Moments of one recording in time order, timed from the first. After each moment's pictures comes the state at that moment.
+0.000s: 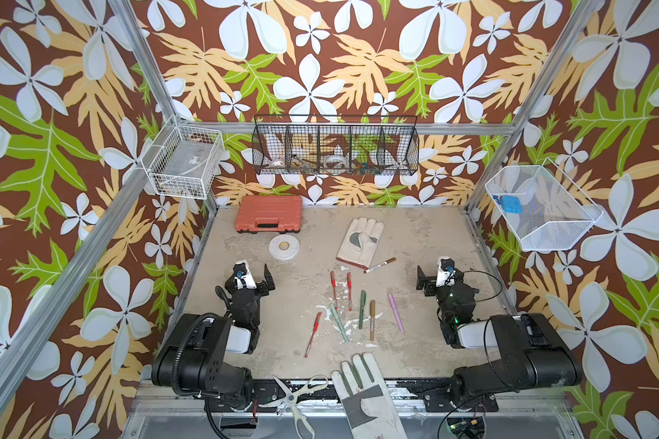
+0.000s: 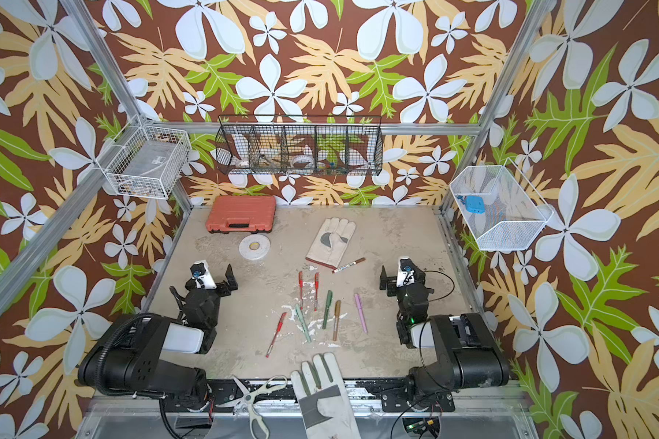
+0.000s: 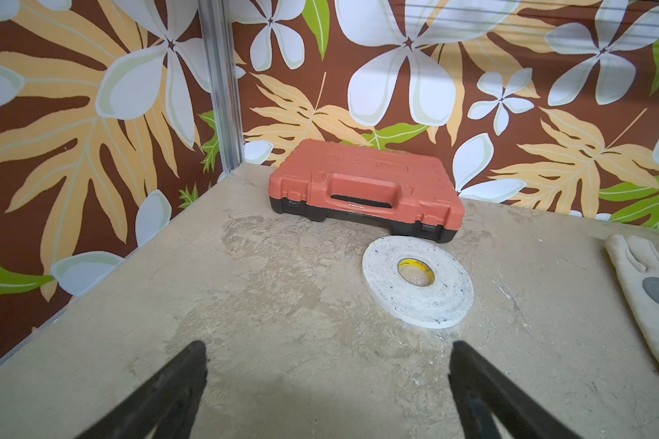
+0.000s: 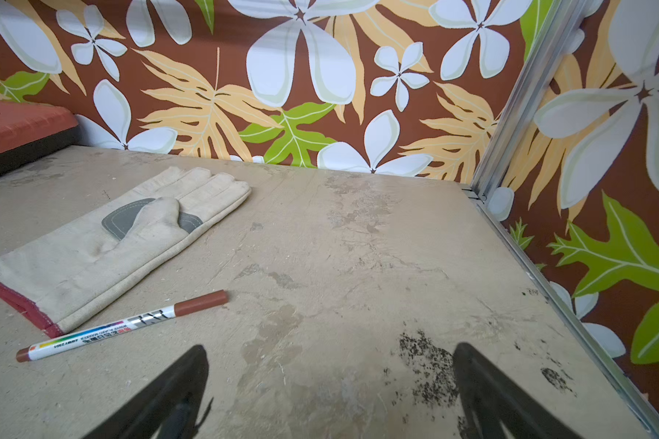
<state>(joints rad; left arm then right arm) -0.09 1.46 0.14 1.21 -0.31 -0.12 0.04 1.46 0.18 1.13 0.05 -0.08</state>
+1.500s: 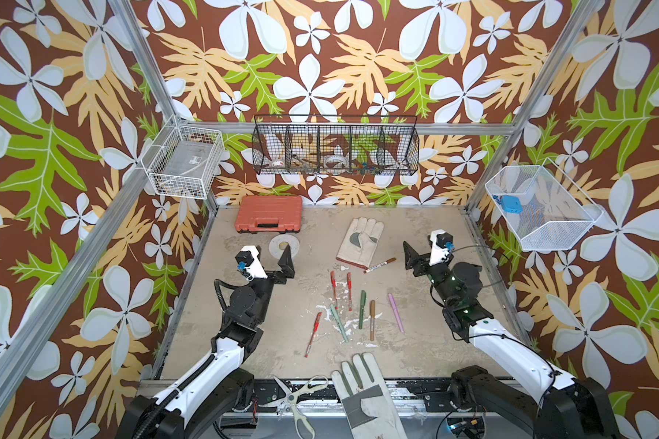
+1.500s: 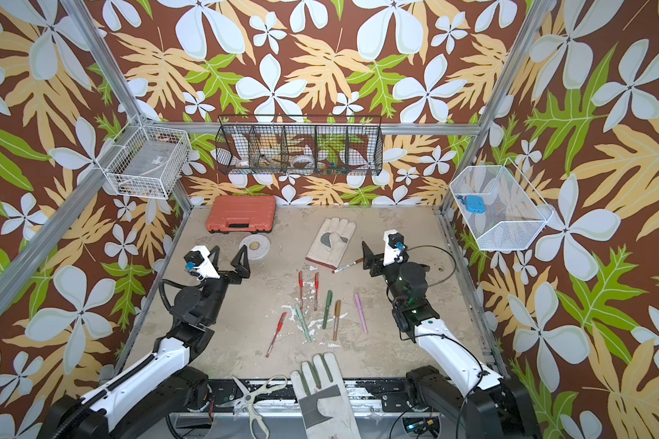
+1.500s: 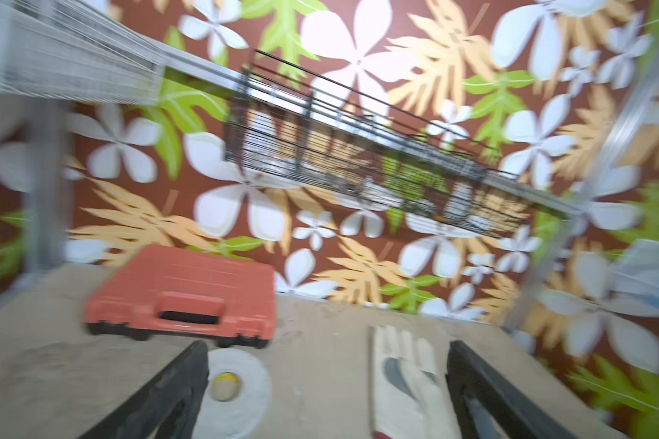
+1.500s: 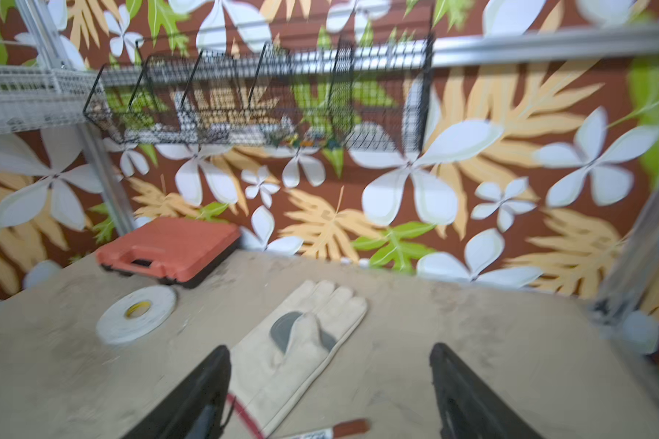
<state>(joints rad) -0.39 0.90 0.33 0.75 -0.14 -0.35 0.28 1.06 0.56 0.43 -0.02 0.10</state>
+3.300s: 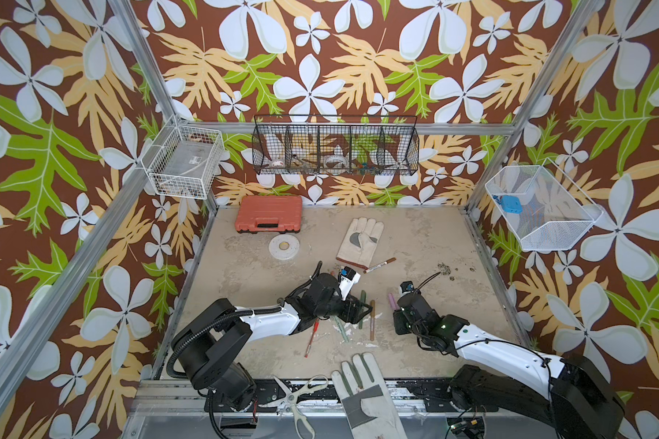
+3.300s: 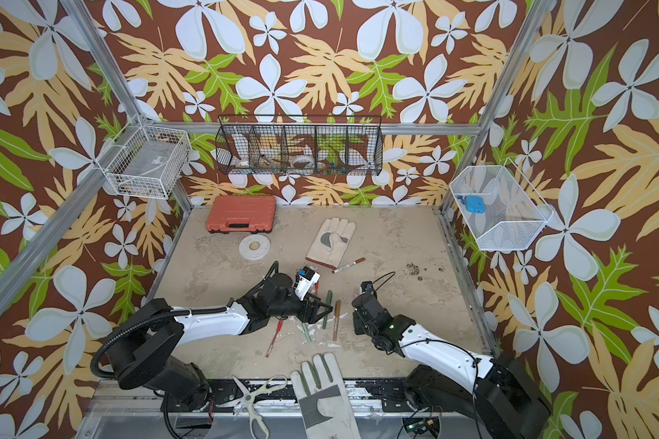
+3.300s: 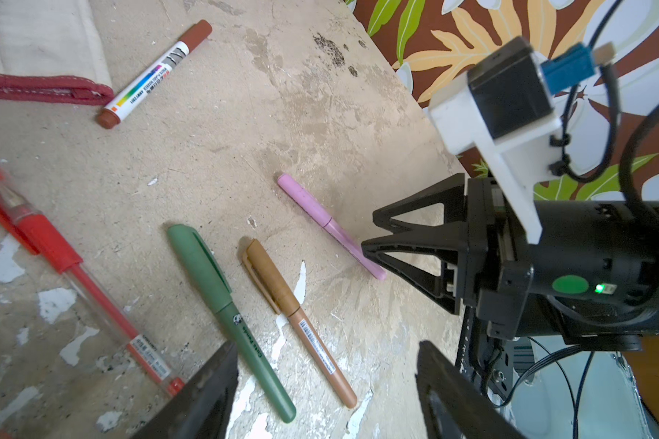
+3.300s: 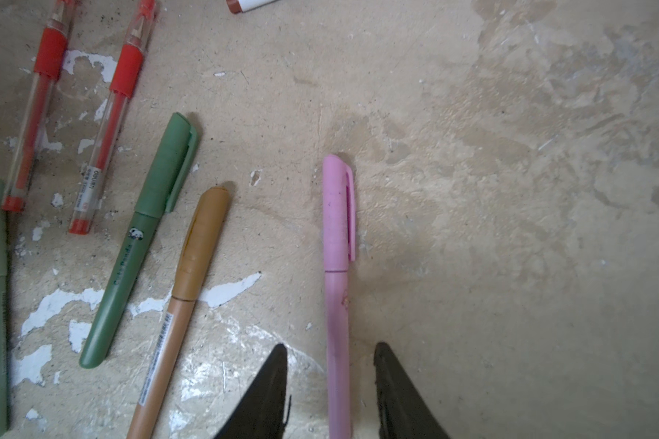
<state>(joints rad) -0.81 1.55 0.67 0.35 0.38 -0.46 0.69 1.10 0.44 -0.33 0.25 0.50</state>
